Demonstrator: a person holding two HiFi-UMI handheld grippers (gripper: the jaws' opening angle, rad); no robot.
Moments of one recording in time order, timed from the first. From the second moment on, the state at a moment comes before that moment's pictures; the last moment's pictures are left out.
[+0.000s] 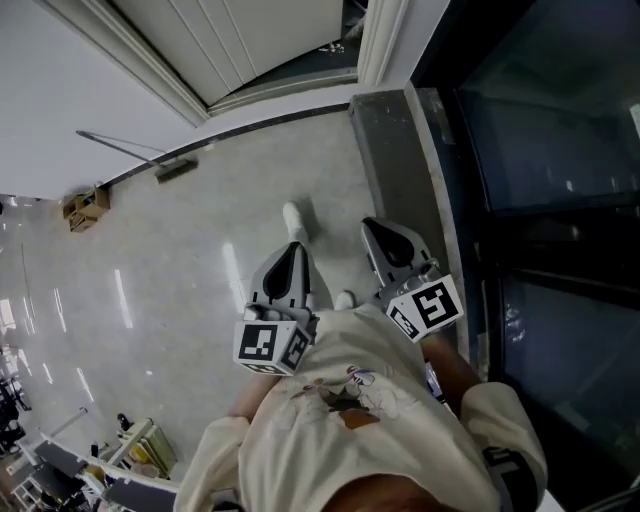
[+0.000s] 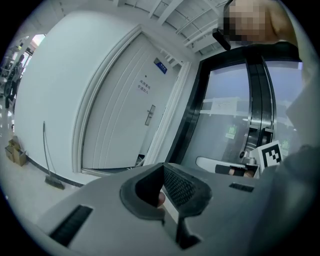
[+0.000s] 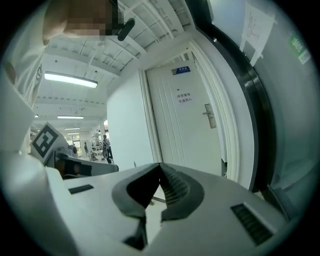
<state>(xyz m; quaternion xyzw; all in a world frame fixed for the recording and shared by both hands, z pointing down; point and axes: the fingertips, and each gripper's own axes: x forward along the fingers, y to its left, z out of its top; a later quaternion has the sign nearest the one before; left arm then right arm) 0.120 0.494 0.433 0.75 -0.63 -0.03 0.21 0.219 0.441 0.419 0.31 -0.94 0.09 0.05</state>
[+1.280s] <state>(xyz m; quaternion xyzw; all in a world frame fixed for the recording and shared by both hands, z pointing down) -0.080 -0.012 0.427 0.80 -0.56 -0.01 0.22 0.015 -0.033 0.398 0.25 -0.96 0.12 0.03</state>
